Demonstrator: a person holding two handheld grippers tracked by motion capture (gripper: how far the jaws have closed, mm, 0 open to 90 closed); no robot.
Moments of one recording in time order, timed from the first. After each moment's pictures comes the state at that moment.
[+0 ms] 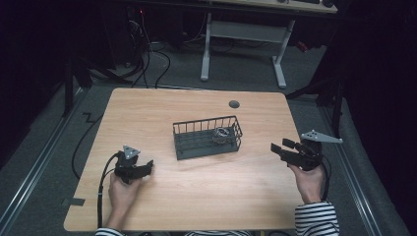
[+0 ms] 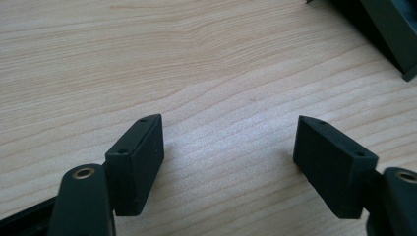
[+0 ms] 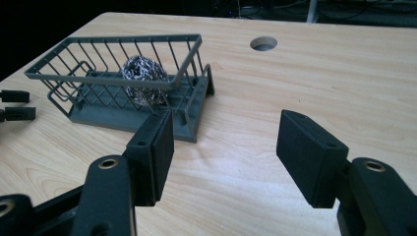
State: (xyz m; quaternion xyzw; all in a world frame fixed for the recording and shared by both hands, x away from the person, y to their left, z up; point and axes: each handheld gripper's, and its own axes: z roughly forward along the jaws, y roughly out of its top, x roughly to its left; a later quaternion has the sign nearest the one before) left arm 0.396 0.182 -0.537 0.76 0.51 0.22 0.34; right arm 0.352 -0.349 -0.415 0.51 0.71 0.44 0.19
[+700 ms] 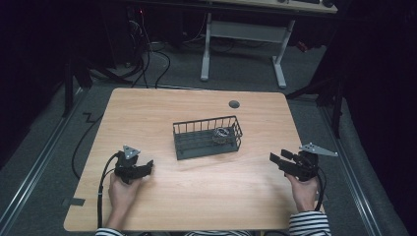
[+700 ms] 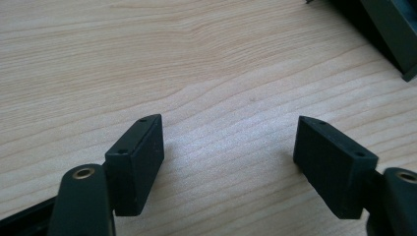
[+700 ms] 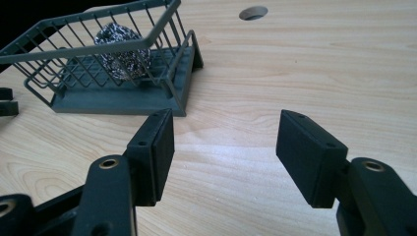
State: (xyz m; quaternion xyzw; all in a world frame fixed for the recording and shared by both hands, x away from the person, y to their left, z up) left arm 0.396 0.182 -0.537 0.76 0.51 0.22 0.34; right arm 0.342 -0.356 -0.462 0.55 0.68 0.45 0.18
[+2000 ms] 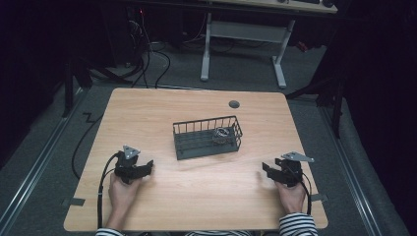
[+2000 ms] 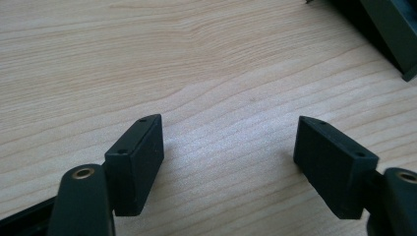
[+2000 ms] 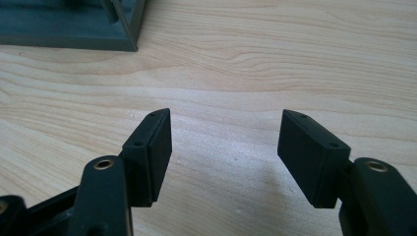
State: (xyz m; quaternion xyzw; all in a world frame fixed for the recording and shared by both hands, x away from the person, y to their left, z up) left arm 0.396 0.182 -0.537 0.76 0.51 0.22 0.34; right arm 0.351 -0.336 -0.516 0.55 0.72 0.35 0.22
